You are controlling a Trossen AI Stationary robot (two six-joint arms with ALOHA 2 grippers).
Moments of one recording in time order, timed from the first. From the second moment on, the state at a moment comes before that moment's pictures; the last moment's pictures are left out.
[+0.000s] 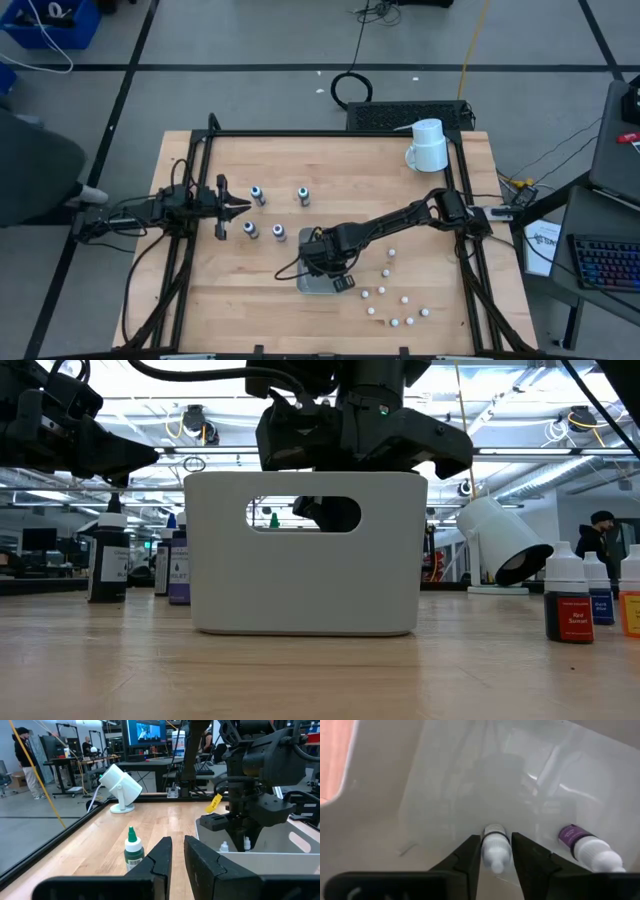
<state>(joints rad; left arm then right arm) 0.11 0.04 0.01 0.03 0.04 0.05 0.23 2.19 1.71 -0.88 -0.11 -0.12</state>
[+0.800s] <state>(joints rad) 0.11 0.04 0.01 0.03 0.04 0.05 0.23 2.05 1.71 -0.98 -0.09 -0.01</state>
